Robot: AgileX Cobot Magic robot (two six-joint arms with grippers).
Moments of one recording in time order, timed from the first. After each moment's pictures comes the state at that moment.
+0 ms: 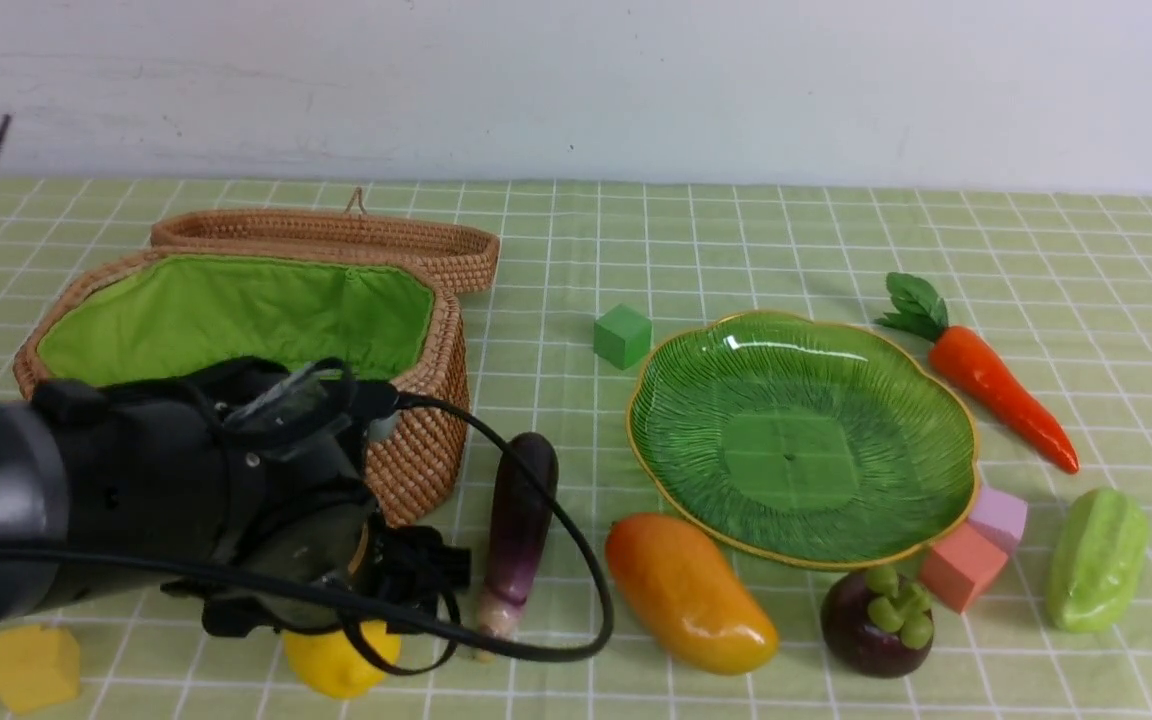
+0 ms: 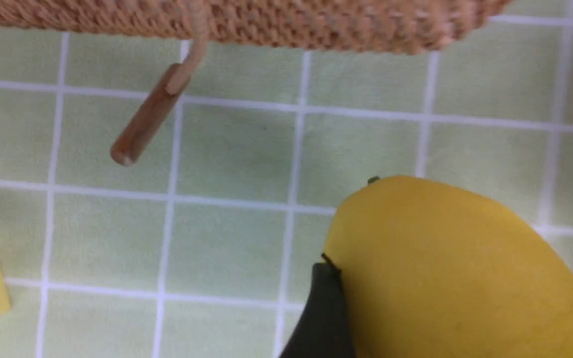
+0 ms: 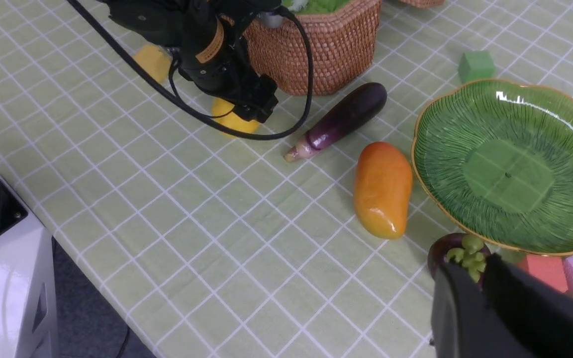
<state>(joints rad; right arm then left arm) 0.37 0.64 -1.21 0.38 1.25 -0.34 -0.63 1.57 -0.90 0.45 0.64 -1.01</state>
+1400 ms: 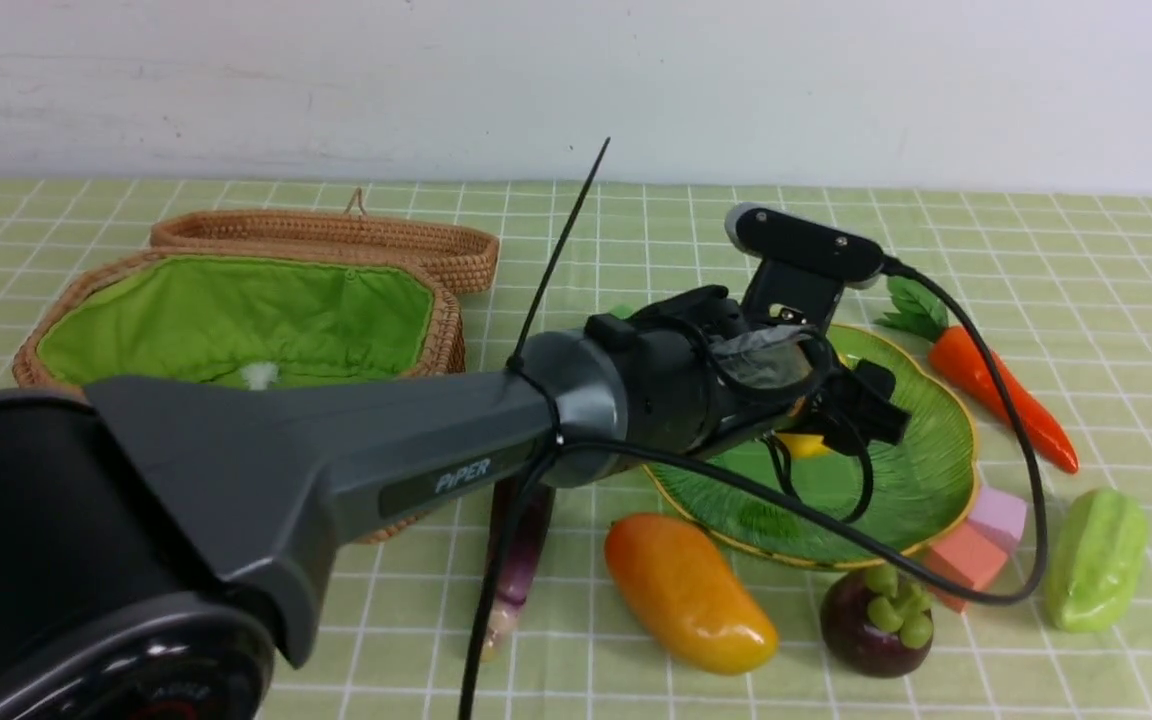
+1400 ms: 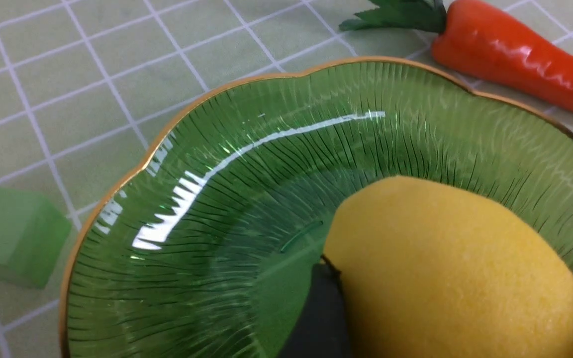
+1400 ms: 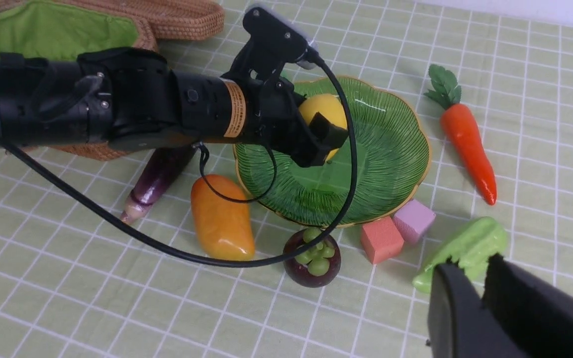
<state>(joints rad) 0.37 0.58 -1.21 0.00 1.22 0.05 -0.81 2.17 -1.72 0.58 0.25 -0.76</state>
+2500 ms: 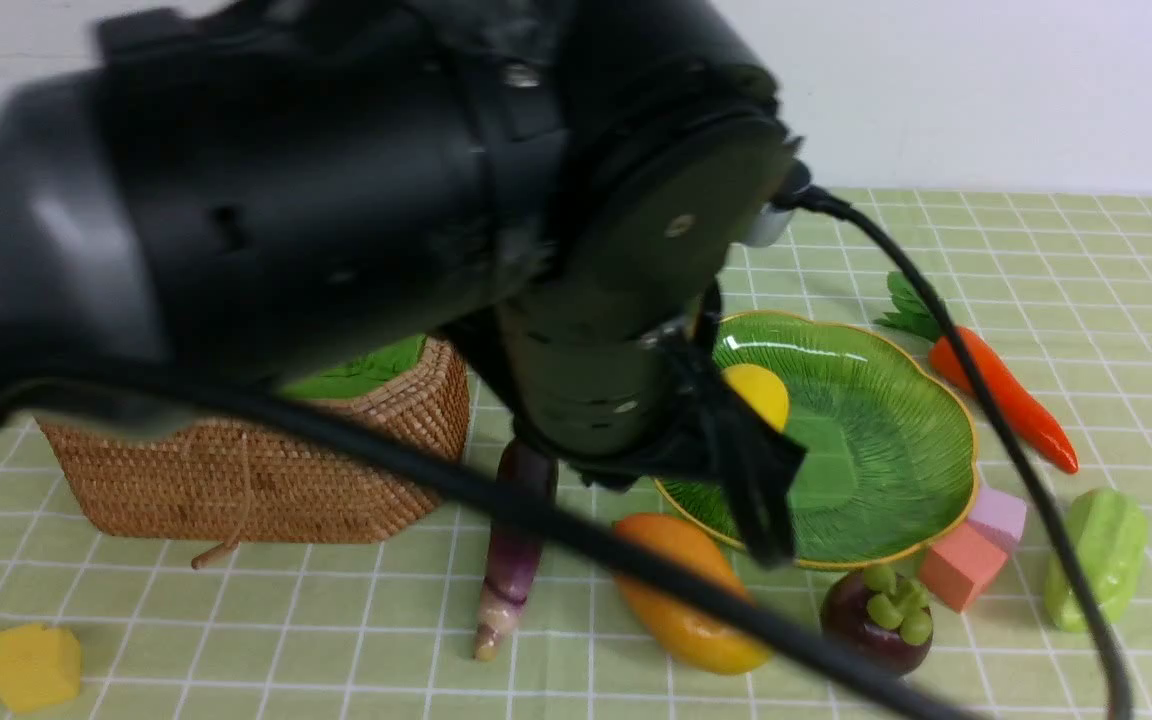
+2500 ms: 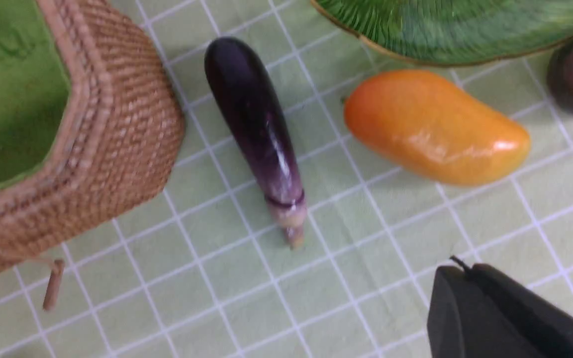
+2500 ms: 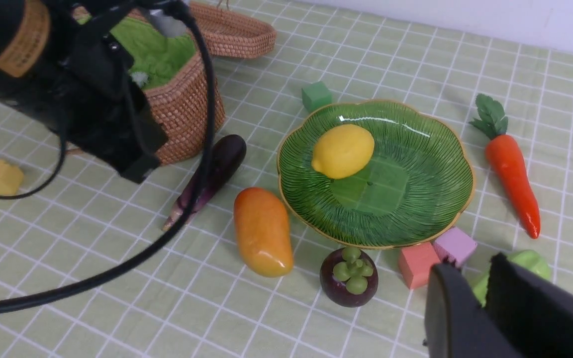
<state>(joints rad) 0.37 0.58 -1.21 0.09 1.17 -0.03 -0.97 1.61 -1.58 0.33 1.23 -0.56</state>
